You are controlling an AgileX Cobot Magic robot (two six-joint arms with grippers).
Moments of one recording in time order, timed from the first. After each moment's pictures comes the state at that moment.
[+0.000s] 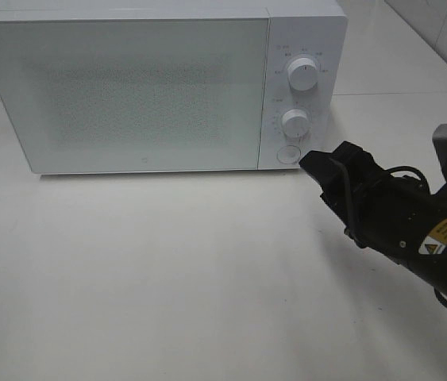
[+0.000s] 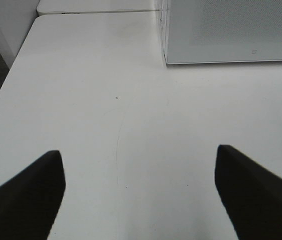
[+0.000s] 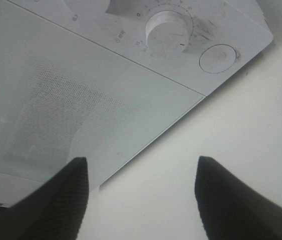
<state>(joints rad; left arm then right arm) 0.00 0.00 -0.50 0.00 1.05 0.03 0.58 1.66 -0.21 0.14 -1.21 1.01</state>
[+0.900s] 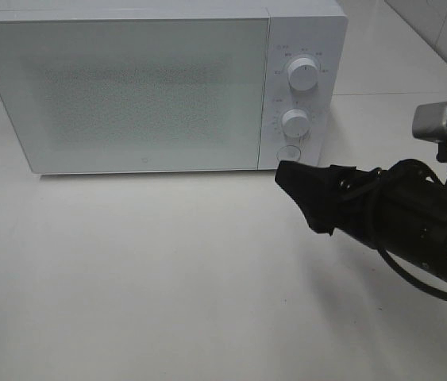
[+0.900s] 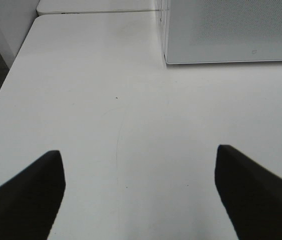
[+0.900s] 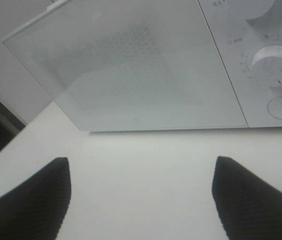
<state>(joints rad) 0.00 0.00 -0.50 0.00 1.05 0.03 0.58 1.42 -0.18 -0.06 -0.99 0.48</state>
